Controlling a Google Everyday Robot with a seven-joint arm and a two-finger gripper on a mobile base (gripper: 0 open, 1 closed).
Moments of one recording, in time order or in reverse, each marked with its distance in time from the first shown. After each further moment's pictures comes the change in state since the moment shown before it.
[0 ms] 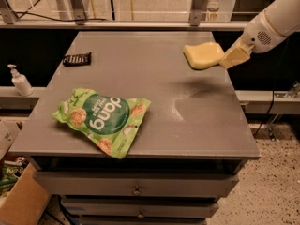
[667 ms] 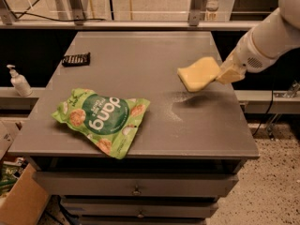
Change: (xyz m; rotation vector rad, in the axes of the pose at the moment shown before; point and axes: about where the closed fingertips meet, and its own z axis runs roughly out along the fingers) arm 0.019 0.039 0.012 0.157 0.092 -0.203
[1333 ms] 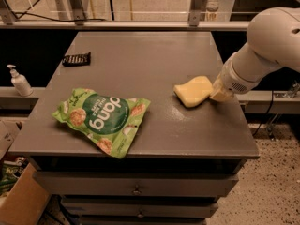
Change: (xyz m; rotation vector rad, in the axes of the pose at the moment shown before) arm 0.024 0.038 0.051 -0.012 0.135 -0.094
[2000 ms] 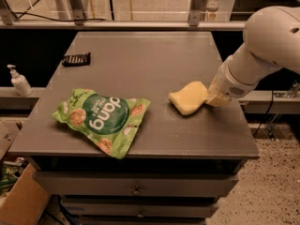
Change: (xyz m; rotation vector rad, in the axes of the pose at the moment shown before) arm -0.015 0.025 -0.010 -0.043 -0.011 -0.057
